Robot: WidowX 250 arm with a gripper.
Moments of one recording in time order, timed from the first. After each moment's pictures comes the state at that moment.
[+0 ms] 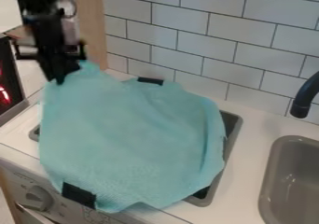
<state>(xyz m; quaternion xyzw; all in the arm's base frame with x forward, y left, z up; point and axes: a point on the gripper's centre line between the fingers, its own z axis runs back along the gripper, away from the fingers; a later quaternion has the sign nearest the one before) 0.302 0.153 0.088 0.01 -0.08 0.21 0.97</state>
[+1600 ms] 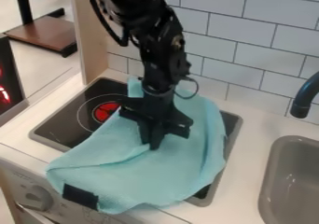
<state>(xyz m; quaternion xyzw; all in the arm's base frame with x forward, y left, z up) 0.295 -0.014 0.018 0.04 -0.09 0.03 0.99</state>
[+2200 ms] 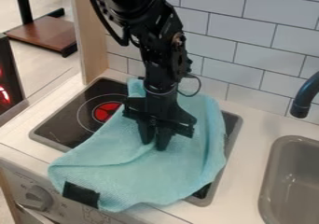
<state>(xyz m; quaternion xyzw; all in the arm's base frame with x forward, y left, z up) 0.292 -0.014 0.027 0.02 -0.09 0.03 0.99</state>
